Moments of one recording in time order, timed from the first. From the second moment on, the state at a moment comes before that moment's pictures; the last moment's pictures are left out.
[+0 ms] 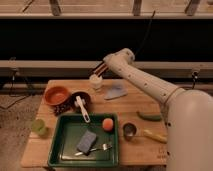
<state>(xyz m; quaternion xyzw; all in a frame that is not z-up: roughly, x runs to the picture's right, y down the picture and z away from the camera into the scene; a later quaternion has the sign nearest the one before) 0.024 -0.157 0.918 0.11 -0.09 -0.31 0.94</state>
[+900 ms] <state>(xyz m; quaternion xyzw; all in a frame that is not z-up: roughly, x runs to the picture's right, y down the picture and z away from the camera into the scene) 0.008 -0.137 0.918 0.11 -0.09 -0.32 0.94</state>
